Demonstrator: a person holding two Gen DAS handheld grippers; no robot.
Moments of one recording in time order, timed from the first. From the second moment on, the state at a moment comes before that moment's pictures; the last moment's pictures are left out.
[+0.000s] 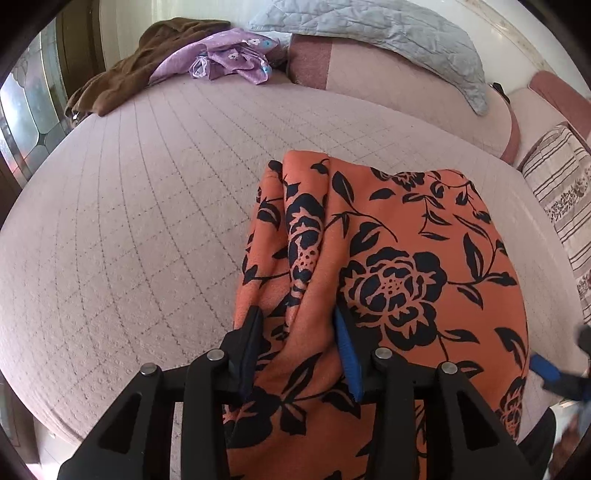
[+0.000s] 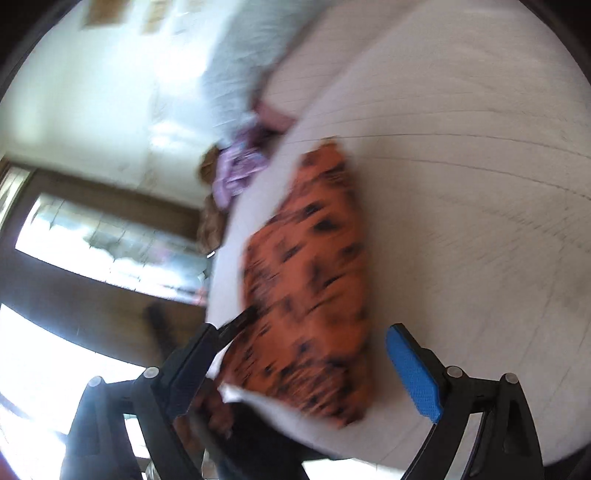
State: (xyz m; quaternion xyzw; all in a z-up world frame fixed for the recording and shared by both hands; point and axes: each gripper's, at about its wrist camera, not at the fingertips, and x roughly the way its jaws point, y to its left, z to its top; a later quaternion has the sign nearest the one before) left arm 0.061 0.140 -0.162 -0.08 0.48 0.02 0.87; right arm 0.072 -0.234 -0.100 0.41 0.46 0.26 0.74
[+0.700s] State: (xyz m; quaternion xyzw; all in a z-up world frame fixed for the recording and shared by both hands) left arm 0.058 0.138 -0.169 -0.09 0.47 0.01 0.88; right arm 0.106 -0.208 -0.112 0.36 0.52 0.24 0.74
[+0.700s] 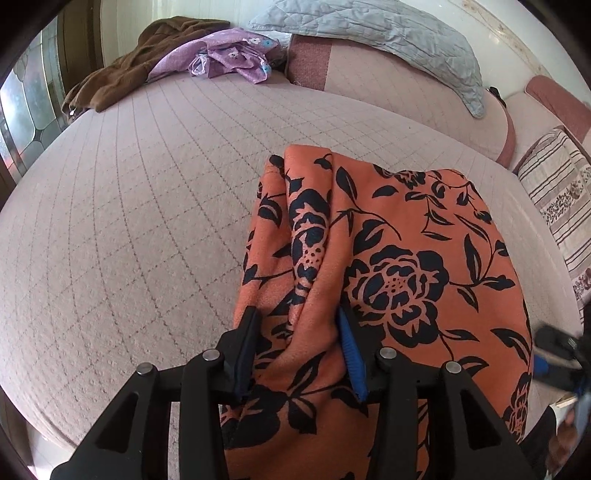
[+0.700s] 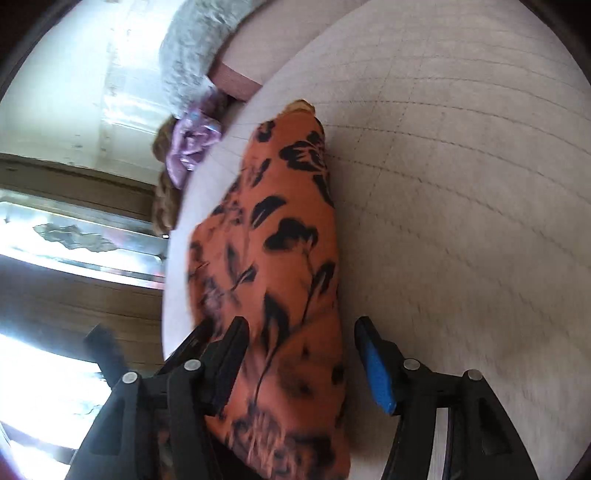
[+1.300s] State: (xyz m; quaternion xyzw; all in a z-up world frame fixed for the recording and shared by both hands) left arm 0.013 0.152 -0.166 -0.17 0.47 0.00 0.87; right arm 0.056 -0.198 -0.105 0.29 0.52 0.24 0.76
